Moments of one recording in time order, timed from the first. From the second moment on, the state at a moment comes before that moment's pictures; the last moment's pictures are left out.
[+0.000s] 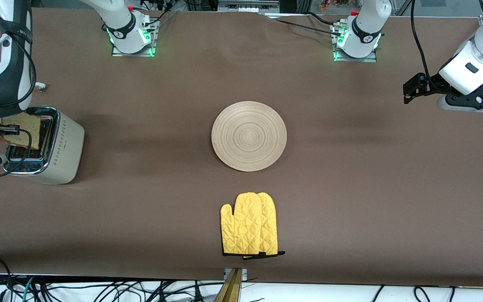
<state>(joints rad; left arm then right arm) -0.03 -0.03 -0.08 -1.67 0.03 1.59 -0.04 0.41 0.41 -0.62 -1.49 -0.22 1.60 -0.20</state>
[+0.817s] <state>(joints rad) -0.04 -0.03 -0.08 -1.67 0.03 1.59 -0.04 0.40 0.47 -0.62 -1.49 -0.22 1.64 -0.20</state>
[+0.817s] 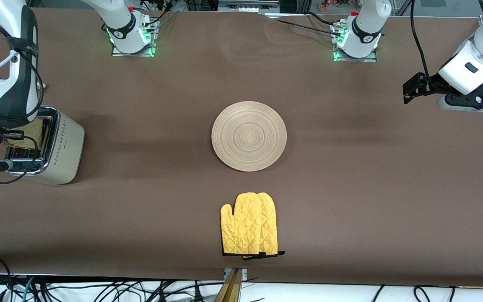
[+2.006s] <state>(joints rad) -0.03 -0.03 -0.08 -1.67 0.03 1.59 -0.04 0.49 0.45 -0.61 -1.43 0.02 1.67 -0.17</state>
